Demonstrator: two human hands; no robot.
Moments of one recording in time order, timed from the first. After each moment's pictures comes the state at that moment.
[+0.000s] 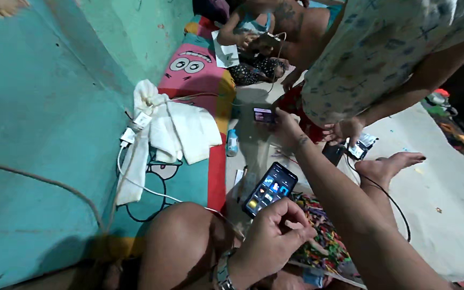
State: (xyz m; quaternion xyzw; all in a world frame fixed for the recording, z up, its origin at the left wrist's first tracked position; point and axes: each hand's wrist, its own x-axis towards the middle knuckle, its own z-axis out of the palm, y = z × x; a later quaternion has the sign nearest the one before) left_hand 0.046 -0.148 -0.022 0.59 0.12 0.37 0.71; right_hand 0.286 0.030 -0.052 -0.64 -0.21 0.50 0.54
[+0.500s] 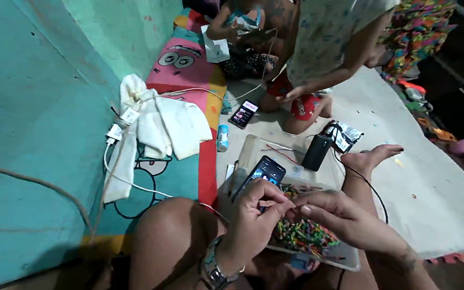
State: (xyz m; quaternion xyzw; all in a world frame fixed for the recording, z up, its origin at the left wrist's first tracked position) left_hand 0.050 -0.144 -0.017 0.62 0.13 0.50 0.59; right_hand 0.251 -0.222 0.025 -0.48 -0.68 0.43 0.36
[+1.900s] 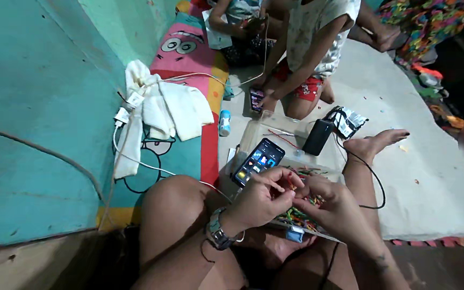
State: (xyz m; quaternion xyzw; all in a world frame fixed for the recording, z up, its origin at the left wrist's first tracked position) left_hand 0.052 -0.154 -0.016 0.65 0.08 0.35 0.67; right_hand 0.223 -0.256 -0.006 -0.61 -0.66 0.17 0.41
